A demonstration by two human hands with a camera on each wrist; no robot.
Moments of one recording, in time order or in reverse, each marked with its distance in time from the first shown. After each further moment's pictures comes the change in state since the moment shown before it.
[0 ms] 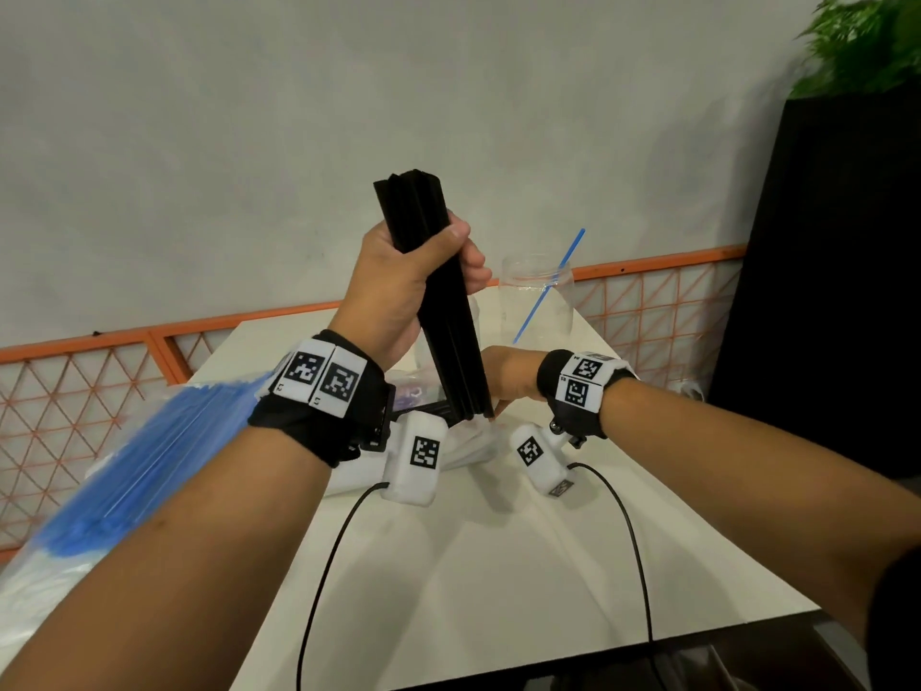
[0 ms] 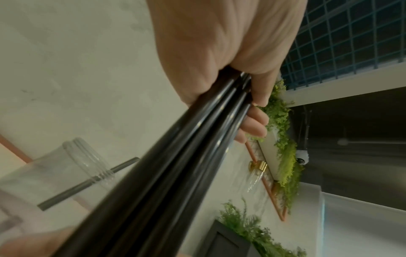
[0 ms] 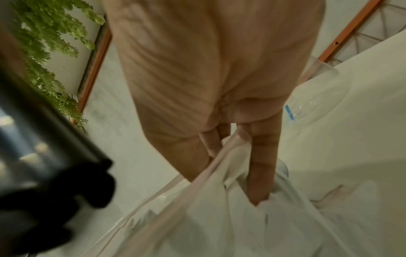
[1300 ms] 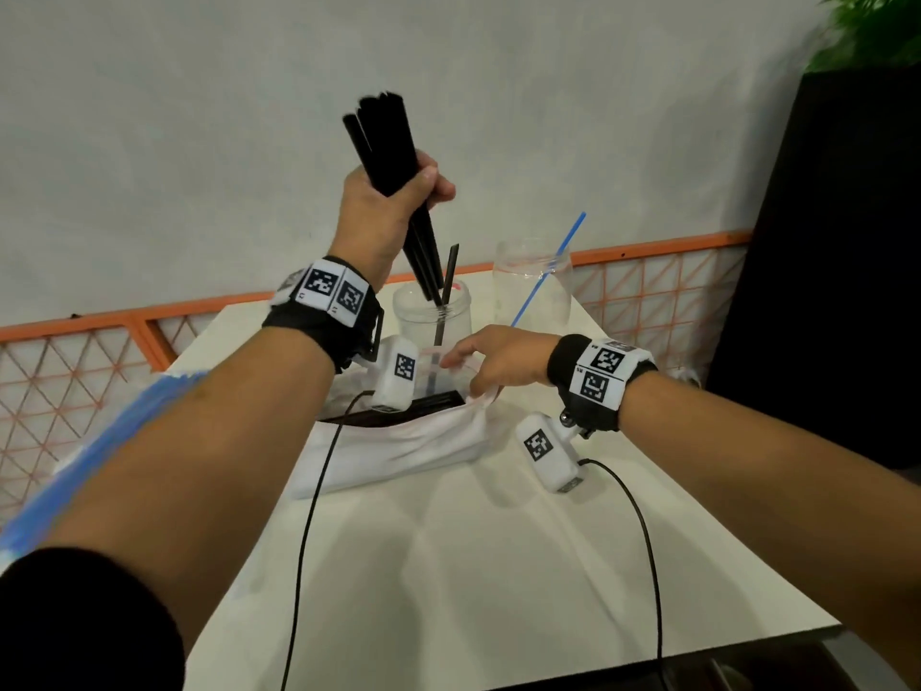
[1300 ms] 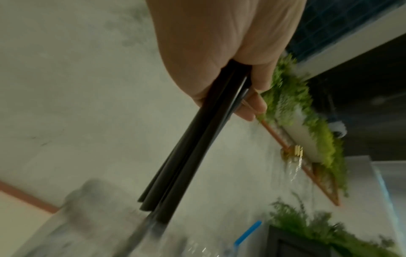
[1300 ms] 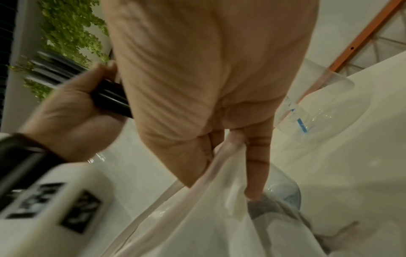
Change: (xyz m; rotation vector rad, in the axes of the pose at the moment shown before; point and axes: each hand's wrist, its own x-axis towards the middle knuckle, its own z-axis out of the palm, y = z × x) left_hand 0.091 -0.036 -0.034 0.216 0.113 0.183; right_hand 0.007 0.013 -0.023 -0.144 0.024 -0.186
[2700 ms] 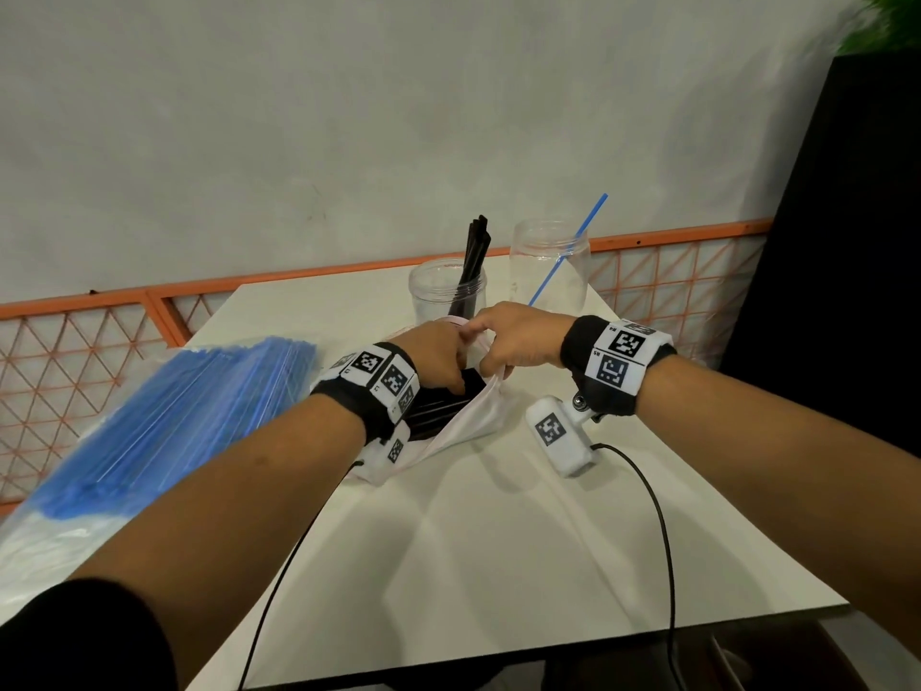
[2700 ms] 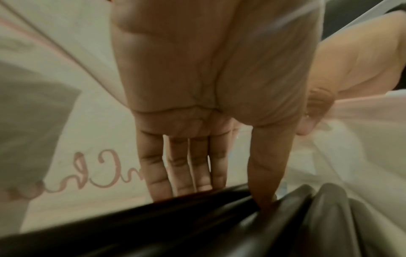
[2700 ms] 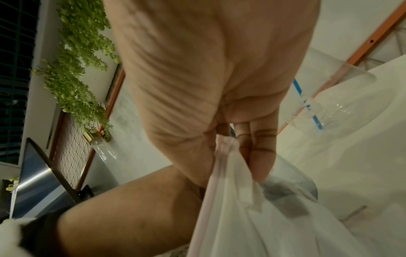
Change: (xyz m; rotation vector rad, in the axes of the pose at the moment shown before) left_hand -0.088 -0.063 -0.005 1.337 -0.885 -0.418; right_hand 0.004 -0.010 0.006 0.007 0.032 0.014
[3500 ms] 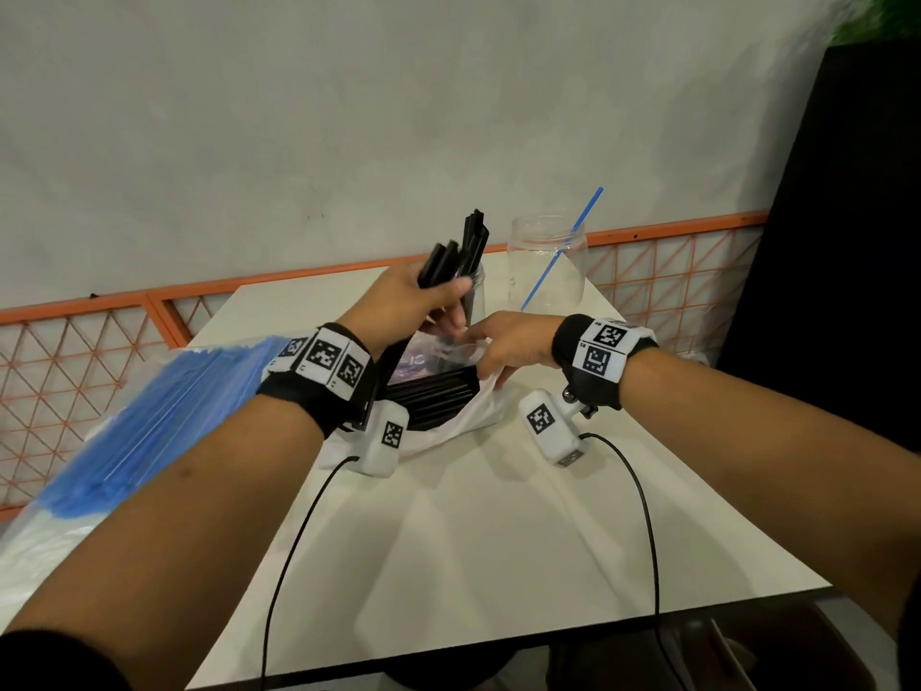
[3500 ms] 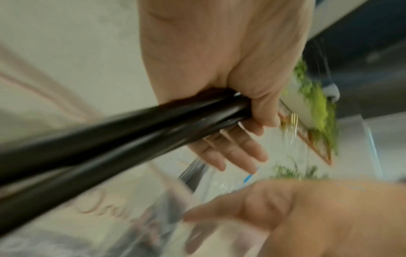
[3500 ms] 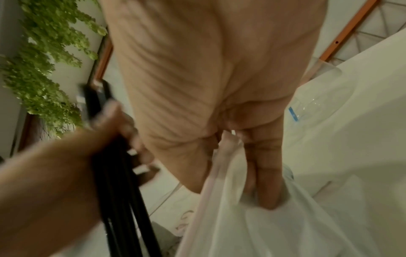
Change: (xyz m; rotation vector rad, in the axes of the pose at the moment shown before) left_hand -0.031 -0.014 -0.027 -1.043 0.391 0.179; right_hand -0.001 0.003 0.011 0.181 -0.108 0.108
